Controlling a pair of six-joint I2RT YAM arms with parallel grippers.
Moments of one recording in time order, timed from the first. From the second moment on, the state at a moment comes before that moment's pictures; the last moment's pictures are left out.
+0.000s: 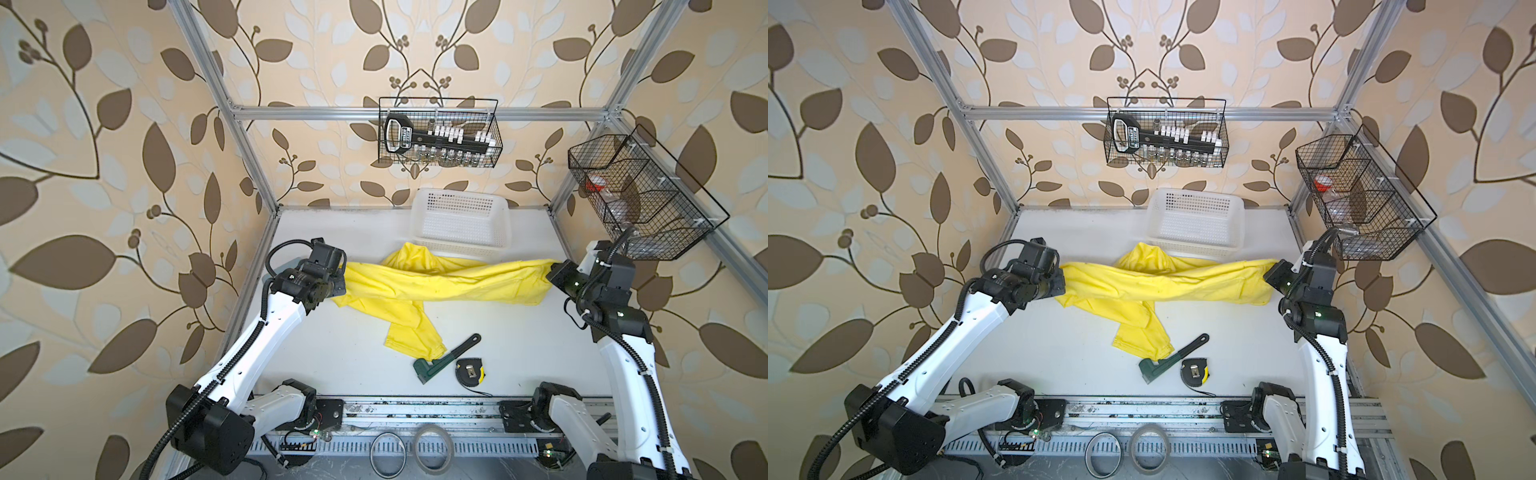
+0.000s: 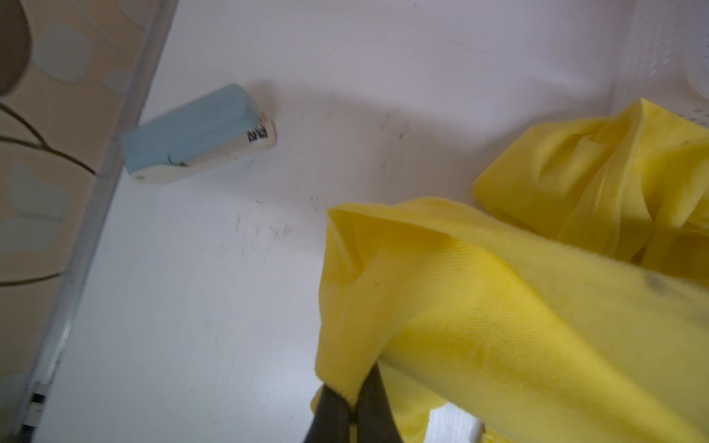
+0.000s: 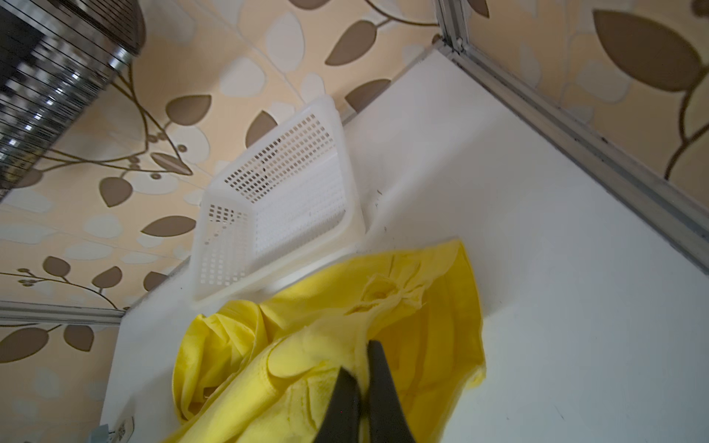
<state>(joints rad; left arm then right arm) -0.31 1.17 1.13 -0.93 -0.30 -0.44 -0.27 0.88 0.94 -0.58 -0.15 0.55</state>
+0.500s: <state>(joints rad) -0.24 1.40 1.48 -1.05 -0.23 -0.23 -0.31 1.05 1.13 -0.51 -0.27 0.58</state>
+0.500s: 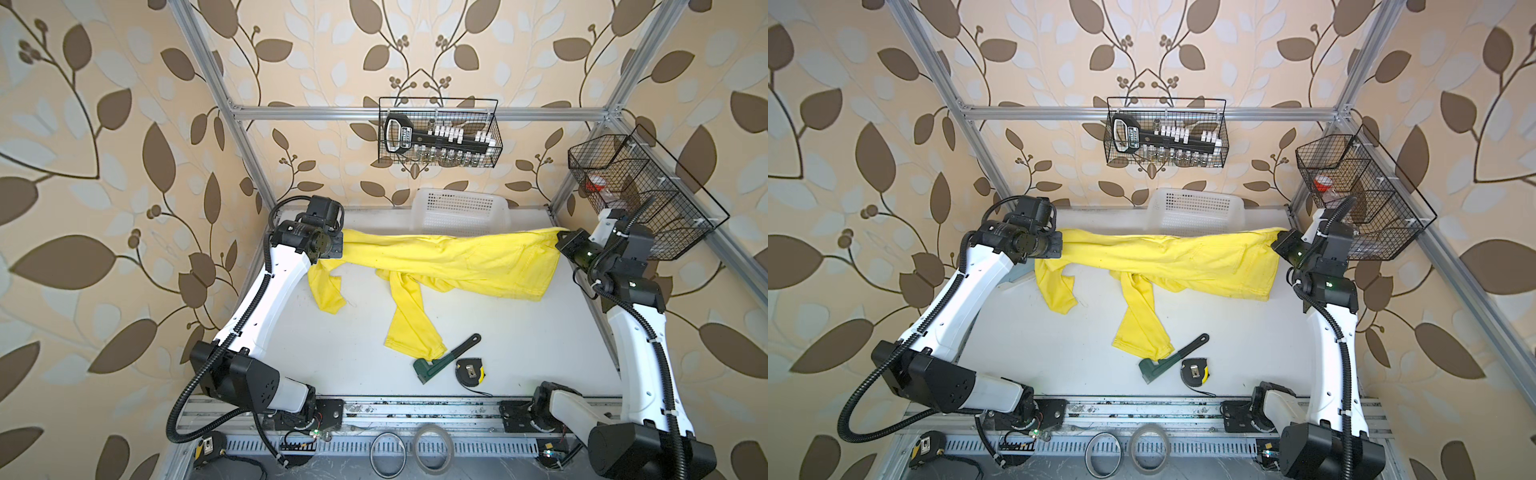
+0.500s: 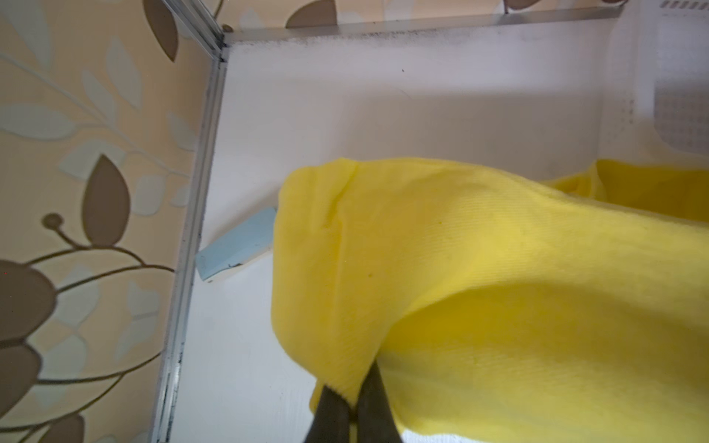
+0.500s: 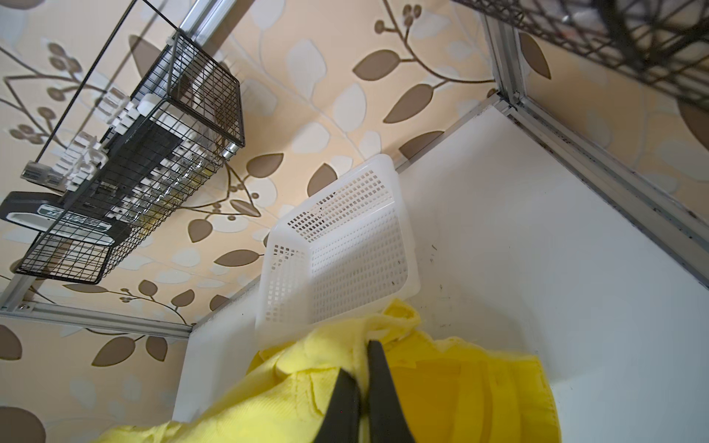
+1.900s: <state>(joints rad) -0.21 1.41 1.03 -0.90 -0.22 -0.83 -0.36 0.65 0.48 -0.64 -0.06 0.60</state>
